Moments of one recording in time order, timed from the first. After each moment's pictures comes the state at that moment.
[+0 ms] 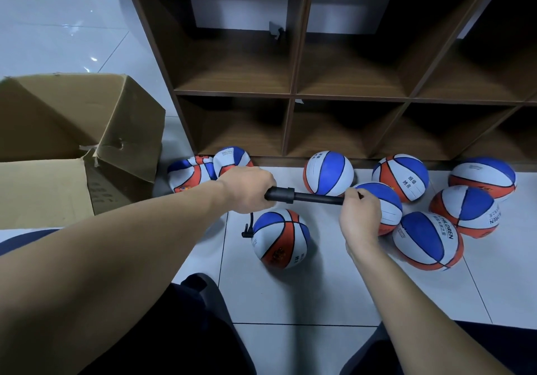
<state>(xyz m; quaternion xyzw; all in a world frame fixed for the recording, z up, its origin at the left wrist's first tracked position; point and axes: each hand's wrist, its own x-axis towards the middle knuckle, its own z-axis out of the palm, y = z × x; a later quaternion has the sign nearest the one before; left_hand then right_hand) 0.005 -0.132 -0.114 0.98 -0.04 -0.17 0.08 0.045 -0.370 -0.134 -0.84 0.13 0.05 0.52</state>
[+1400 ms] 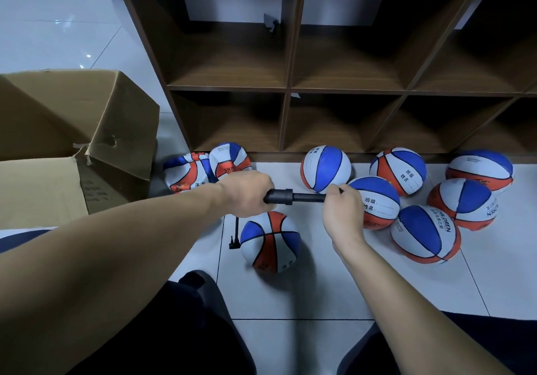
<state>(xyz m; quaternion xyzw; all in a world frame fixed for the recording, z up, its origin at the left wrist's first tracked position) 0.001 -0.140 -0.125 0.97 -0.02 -0.20 0.12 0.036 -0.357 -0.139 -0.87 0.09 0.07 0.49</state>
